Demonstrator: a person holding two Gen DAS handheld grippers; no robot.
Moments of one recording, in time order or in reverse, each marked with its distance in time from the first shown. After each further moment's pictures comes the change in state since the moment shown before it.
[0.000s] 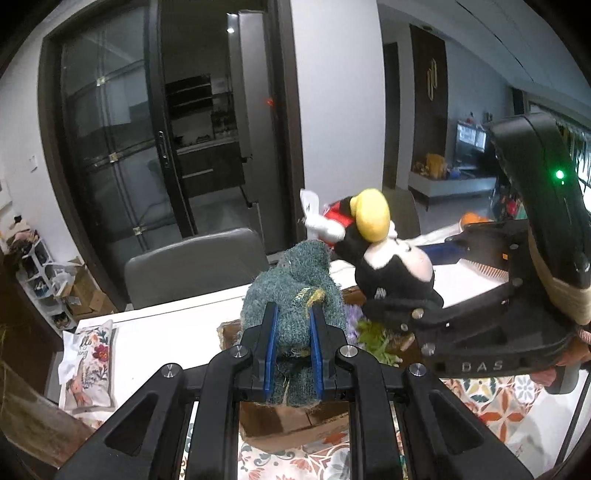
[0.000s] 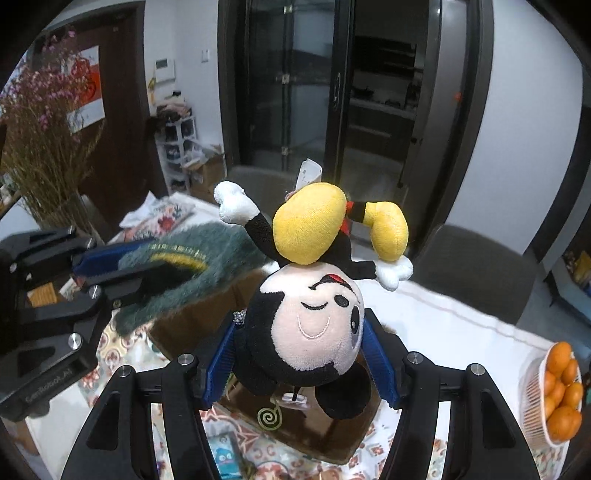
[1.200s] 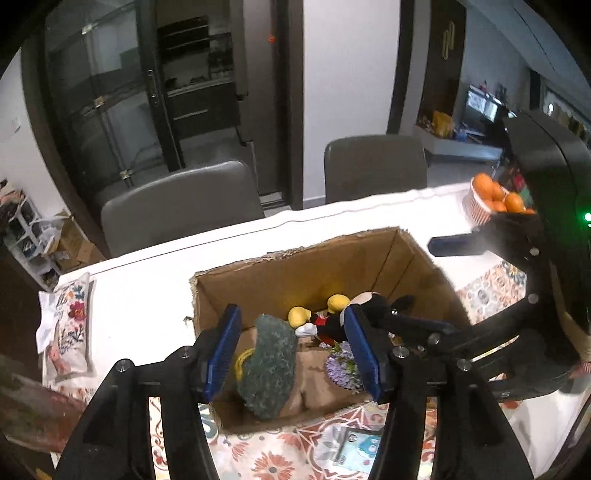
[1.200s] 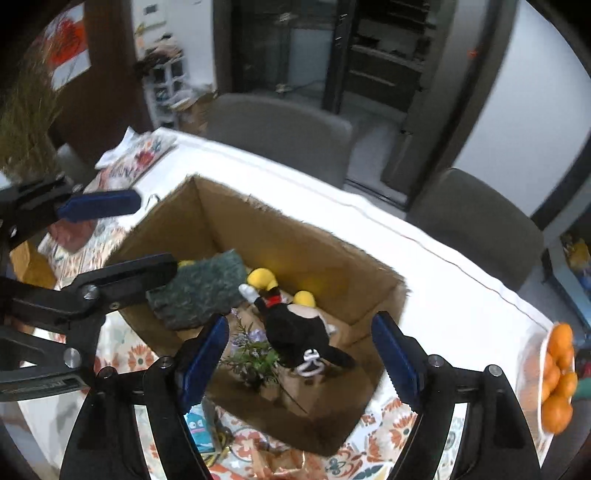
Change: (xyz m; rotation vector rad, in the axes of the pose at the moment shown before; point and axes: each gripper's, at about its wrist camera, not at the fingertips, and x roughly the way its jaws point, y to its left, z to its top) left arm 0.060 -0.005 -0.004 -0.052 0.247 -0.033; right arm 0.040 -0.009 -0.019 -0.014 0.216 -0.048
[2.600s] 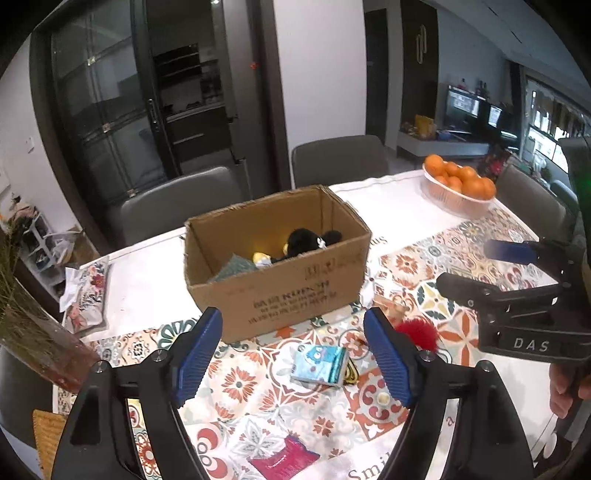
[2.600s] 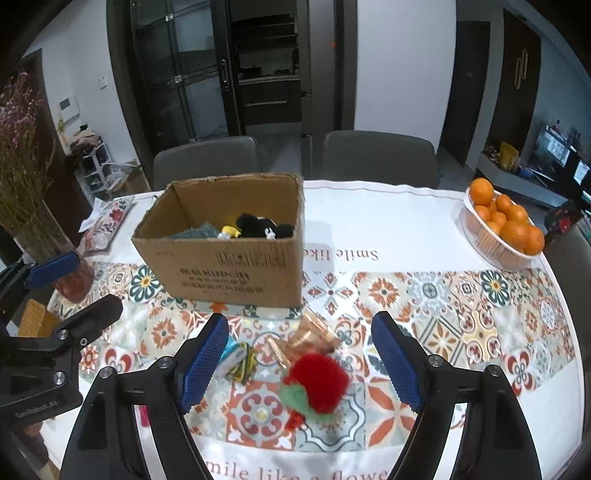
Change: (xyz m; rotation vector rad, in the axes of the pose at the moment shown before) left arm -0.102 -0.067 -0.106 0.068 -0.086 0.025; right arm -0.130 0.026 -0.171 0.419 -0.146 -0.182
